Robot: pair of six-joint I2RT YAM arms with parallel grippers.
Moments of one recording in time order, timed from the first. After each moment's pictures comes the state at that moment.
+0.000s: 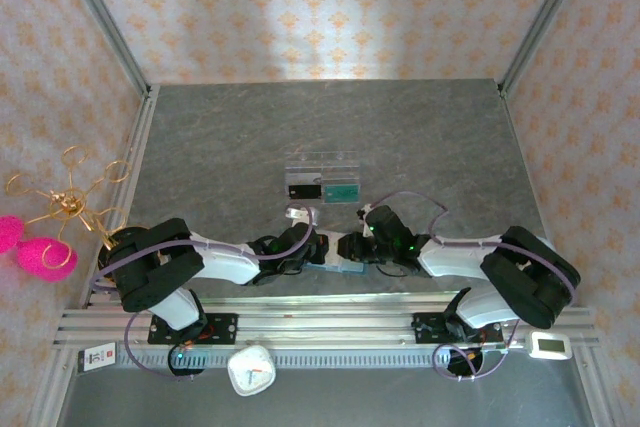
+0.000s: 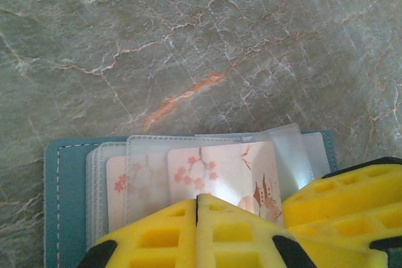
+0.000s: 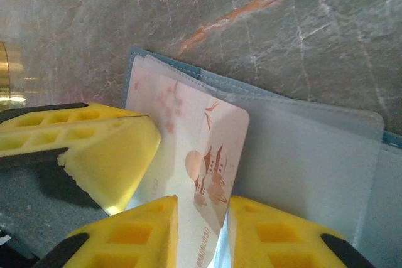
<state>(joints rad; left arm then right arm) -0.97 1.57 0.48 0.39 -0.18 -0.89 0.79 1.39 0.38 0.24 -0.30 0.89</state>
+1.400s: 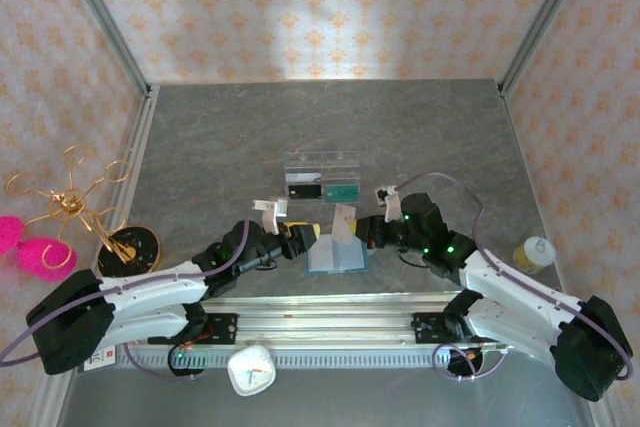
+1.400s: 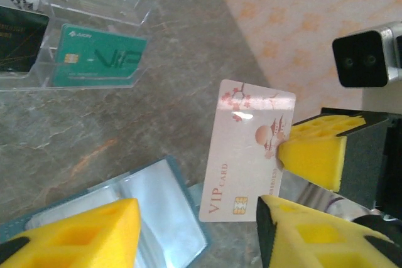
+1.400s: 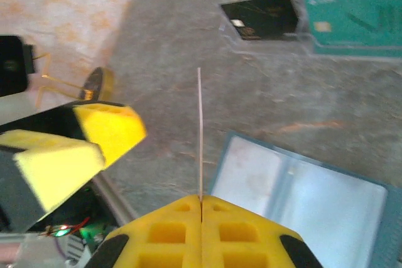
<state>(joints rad) -0.83 1.03 0.24 0.51 0.06 -0.84 0.68 0.89 0.44 -0.04 -0.38 0.68</state>
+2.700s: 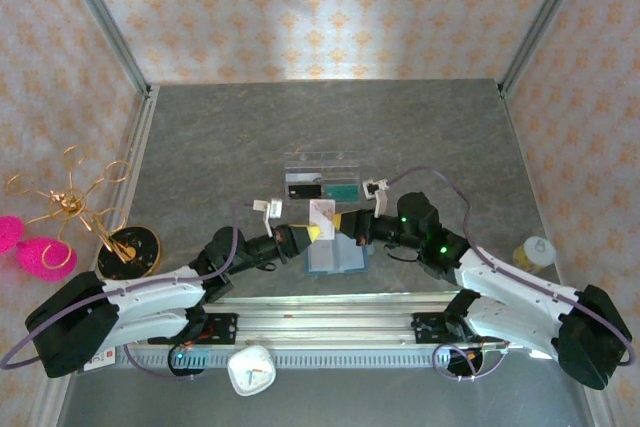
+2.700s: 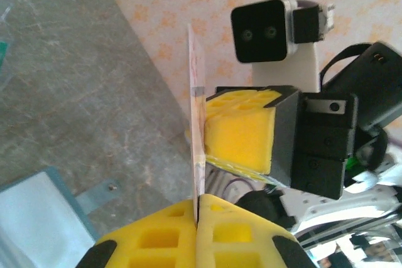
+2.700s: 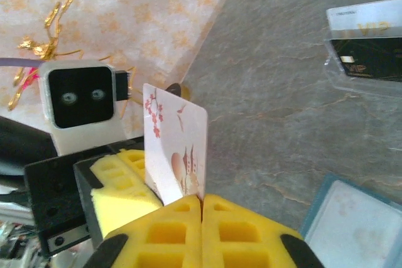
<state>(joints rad) -0.81 1.03 0.18 0.83 0.29 -0.94 0.78 0.94 0.46 0.19 -0.40 0.78</state>
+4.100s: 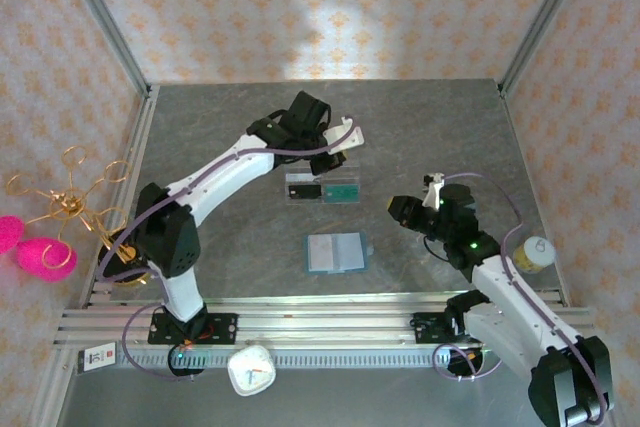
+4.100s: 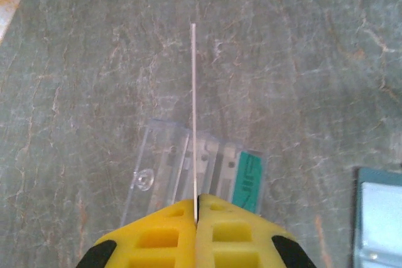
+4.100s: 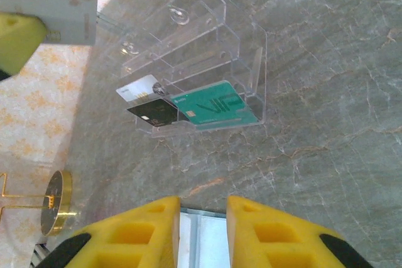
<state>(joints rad) -0.58 1.82 1.64 -0.68 0.29 0.64 0.30 0.81 0.41 -0.15 -0.39 0.71</state>
